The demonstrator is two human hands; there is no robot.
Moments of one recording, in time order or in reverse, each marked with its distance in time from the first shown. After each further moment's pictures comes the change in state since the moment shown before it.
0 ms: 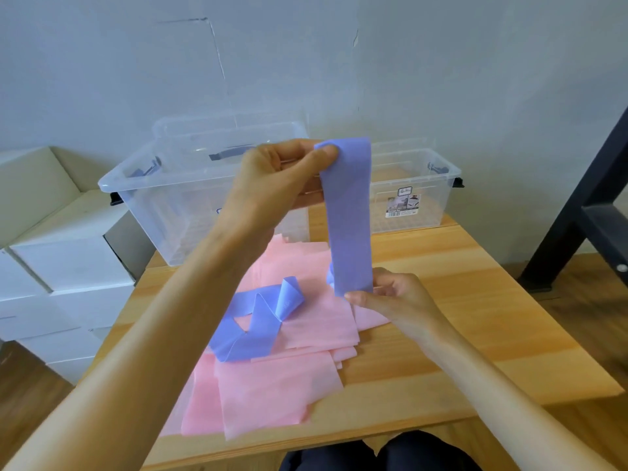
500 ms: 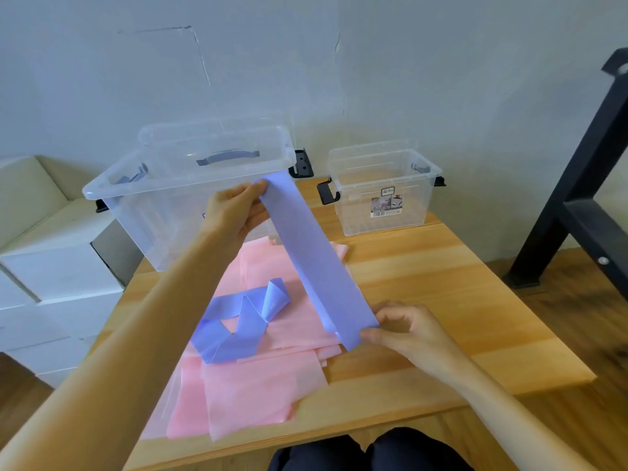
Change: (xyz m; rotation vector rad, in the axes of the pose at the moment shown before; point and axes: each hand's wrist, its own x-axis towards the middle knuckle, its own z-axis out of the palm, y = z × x) left_hand 0.048 -0.080 -0.038 -0.151 0.223 -0.228; right_hand -0.042 0.026 -0.031 -0.158 -0.093 0.003
